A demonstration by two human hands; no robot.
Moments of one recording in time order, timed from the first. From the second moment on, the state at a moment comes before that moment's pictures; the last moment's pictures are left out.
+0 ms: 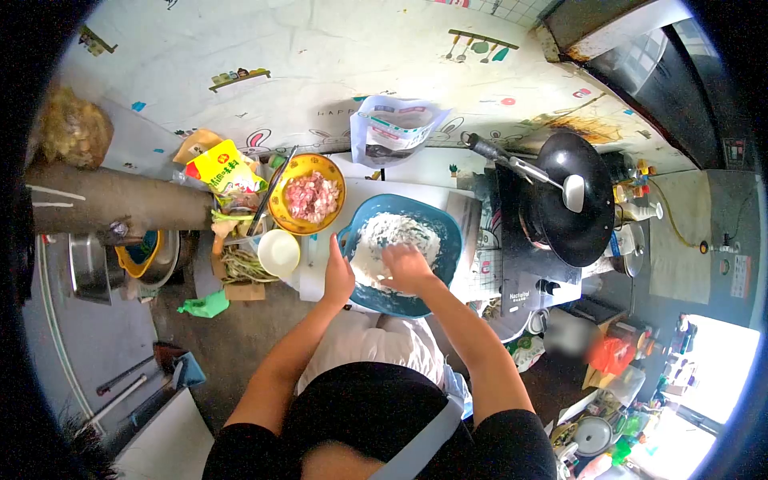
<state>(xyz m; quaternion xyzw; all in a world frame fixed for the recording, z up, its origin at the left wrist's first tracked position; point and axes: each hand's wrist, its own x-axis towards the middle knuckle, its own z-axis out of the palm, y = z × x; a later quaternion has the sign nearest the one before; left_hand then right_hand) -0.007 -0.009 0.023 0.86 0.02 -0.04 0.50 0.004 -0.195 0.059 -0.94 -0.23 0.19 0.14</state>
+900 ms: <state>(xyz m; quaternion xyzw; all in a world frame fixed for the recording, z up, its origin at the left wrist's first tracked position) -0.004 -0.011 0.031 0.86 0.02 -0.03 0.50 0.039 -0.194 -0.013 -0.98 0.02 0.04 0.19</state>
